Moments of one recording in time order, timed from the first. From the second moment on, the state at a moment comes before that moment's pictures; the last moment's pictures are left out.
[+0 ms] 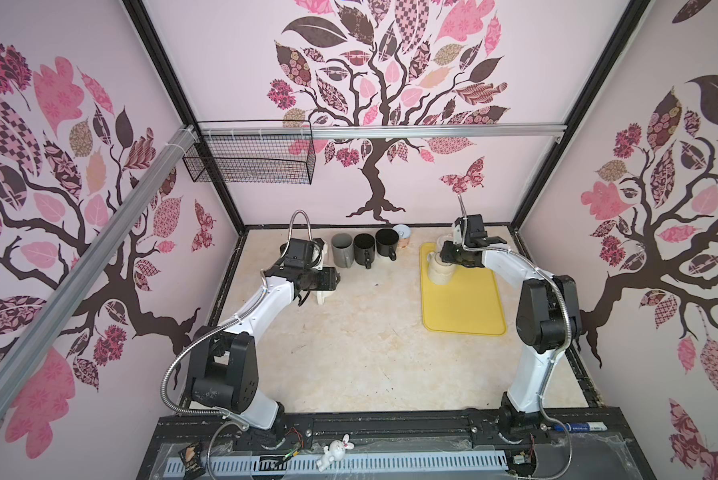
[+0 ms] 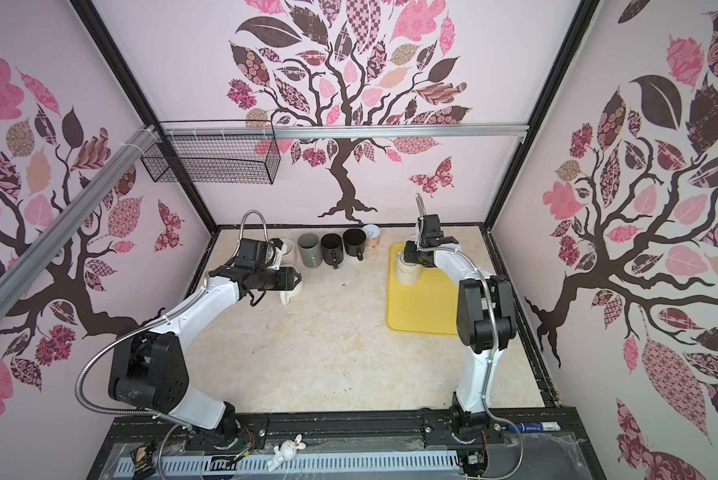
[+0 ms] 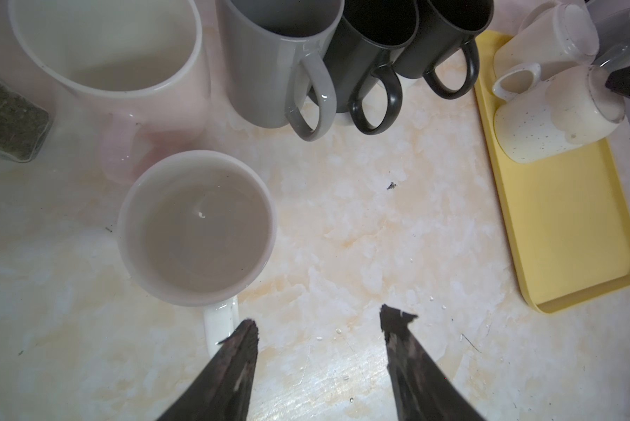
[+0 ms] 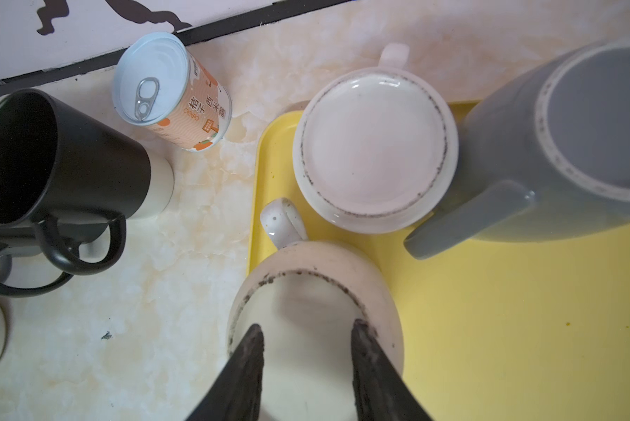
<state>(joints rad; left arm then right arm) -0.24 1.55 1.15 -0.47 0.25 -0.16 0.13 1.93 1.48 -0.44 -0.11 0.26</state>
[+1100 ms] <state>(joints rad) -0.81 1.88 1.38 -0.37 0.33 -0.30 0.04 1.66 1.29 -0.45 -0.23 0.31</state>
